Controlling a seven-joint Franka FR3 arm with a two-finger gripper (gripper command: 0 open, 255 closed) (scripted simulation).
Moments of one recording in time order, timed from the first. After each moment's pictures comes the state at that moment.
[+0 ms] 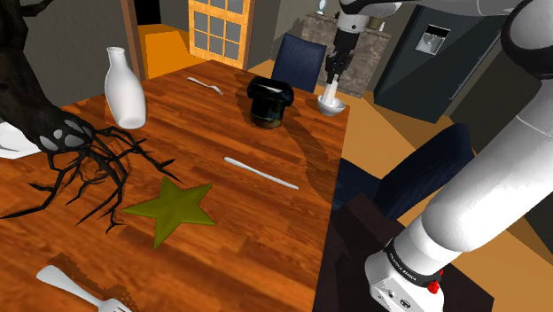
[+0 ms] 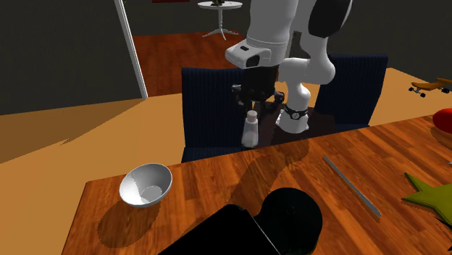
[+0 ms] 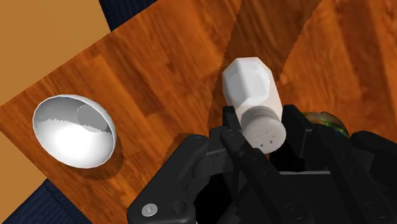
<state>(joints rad) -0.10 0.00 -0.18 -1.78 -0.08 1.79 -0.31</state>
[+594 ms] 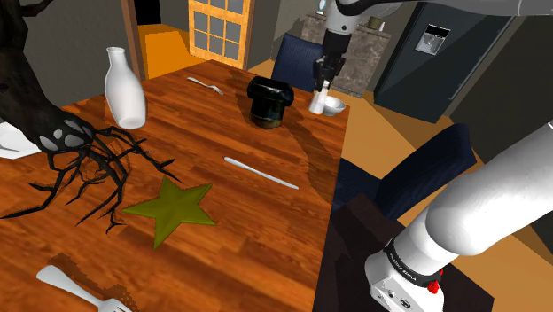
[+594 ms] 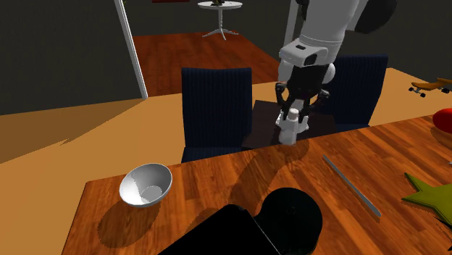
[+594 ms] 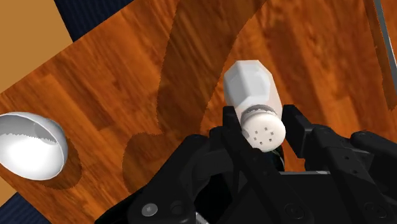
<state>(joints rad) -0.02 -0.19 -0.07 -2.00 -0.09 1.80 -0.11</state>
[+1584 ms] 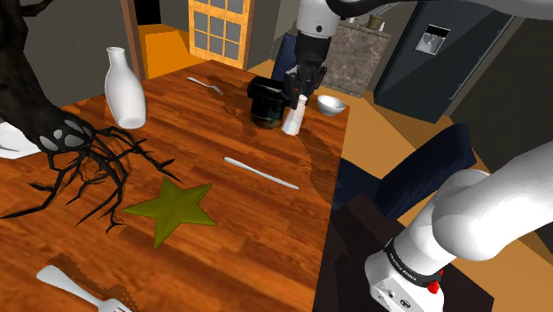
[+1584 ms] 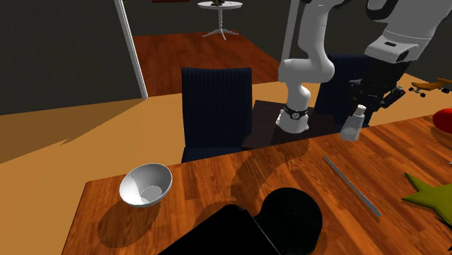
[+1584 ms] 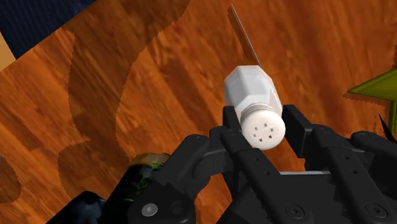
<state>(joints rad) 0.13 -0.35 0.16 -2.14 -0.01 1.76 0.23</state>
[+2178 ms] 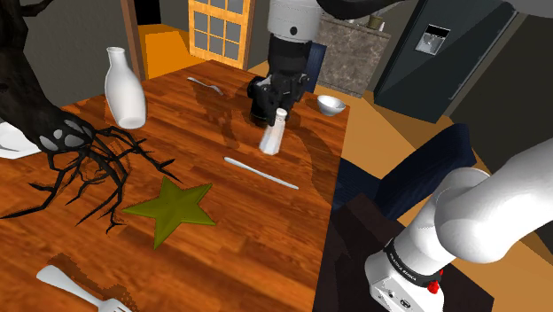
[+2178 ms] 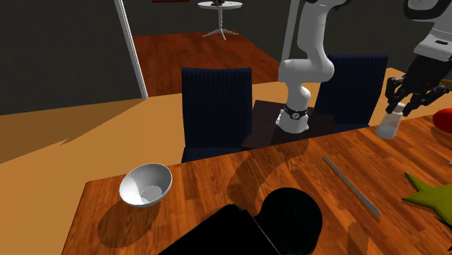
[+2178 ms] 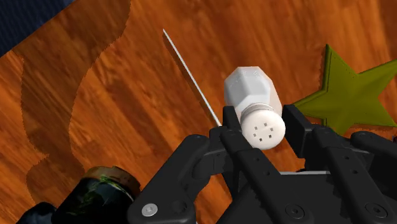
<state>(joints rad) 0.21 -0.33 0.32 -2.11 0.04 1.74 0.46</state>
